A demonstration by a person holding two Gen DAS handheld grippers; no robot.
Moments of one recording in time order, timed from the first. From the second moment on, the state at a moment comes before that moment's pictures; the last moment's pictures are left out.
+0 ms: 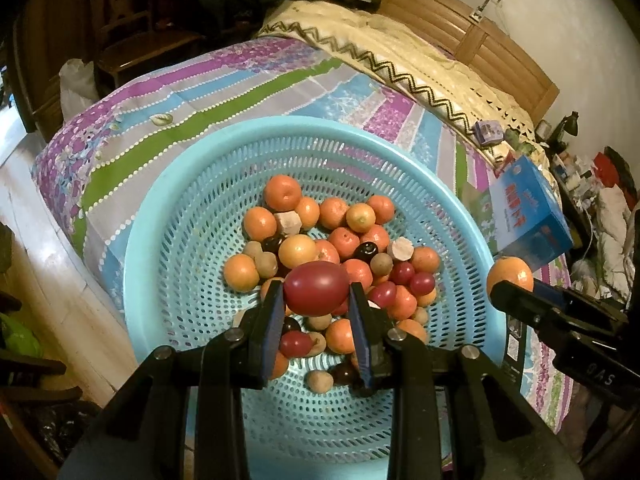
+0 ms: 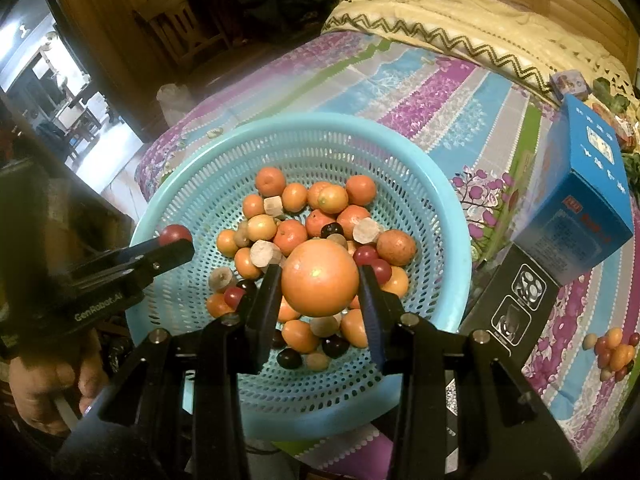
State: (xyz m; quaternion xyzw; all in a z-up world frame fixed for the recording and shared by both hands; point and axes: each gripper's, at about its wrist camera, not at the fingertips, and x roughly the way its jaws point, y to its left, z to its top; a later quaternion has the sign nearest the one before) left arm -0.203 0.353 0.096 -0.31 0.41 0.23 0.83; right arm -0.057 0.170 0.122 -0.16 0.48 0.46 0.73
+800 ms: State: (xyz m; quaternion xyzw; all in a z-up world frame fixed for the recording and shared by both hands) left arm -0.195 0.347 0.089 -0.30 0.42 0.23 0.83; right arm -0.054 0.167 0.116 -0.16 0.48 0.47 0.73
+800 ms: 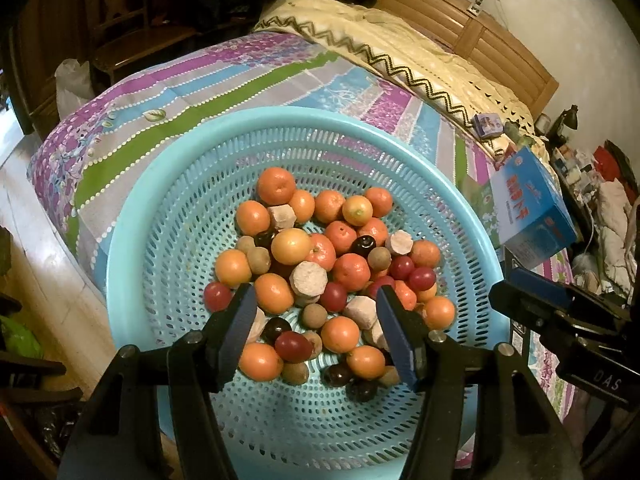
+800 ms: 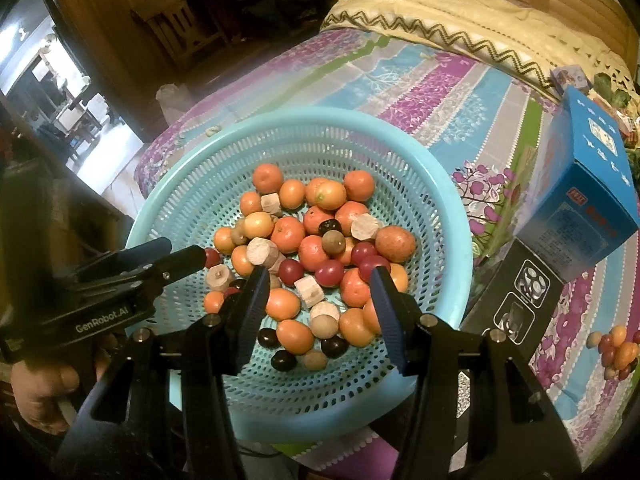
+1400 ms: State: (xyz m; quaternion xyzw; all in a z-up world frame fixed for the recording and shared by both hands) left arm -0.198 0.322 0.101 -0.34 0.36 0.20 0.84; right arm -0.060 0.040 0.109 -0.14 0.43 0.39 0.81
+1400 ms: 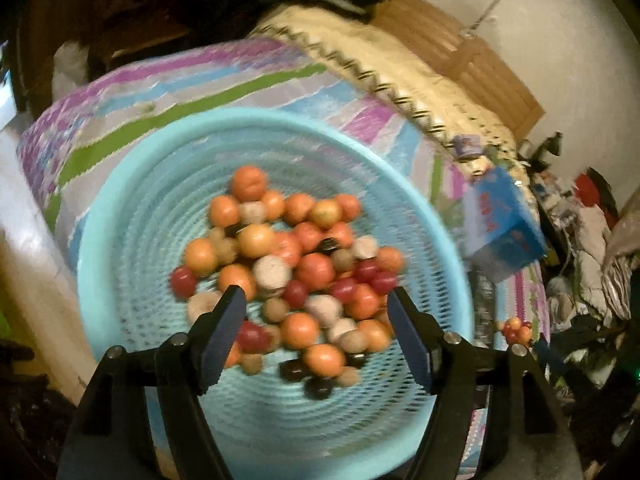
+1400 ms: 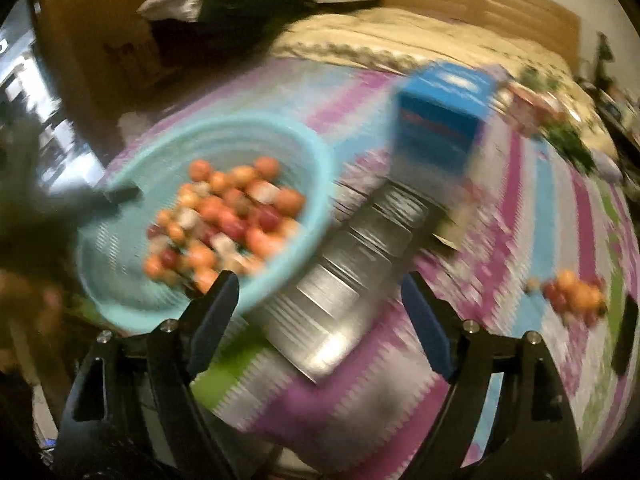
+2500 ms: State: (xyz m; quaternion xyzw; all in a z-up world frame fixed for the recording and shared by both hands) left arm 0.085 -0.016 -0.001 -0.13 0.46 -0.08 0.87; right arm -0.006 -0.247 0.004 0.02 0.53 0.19 0.83
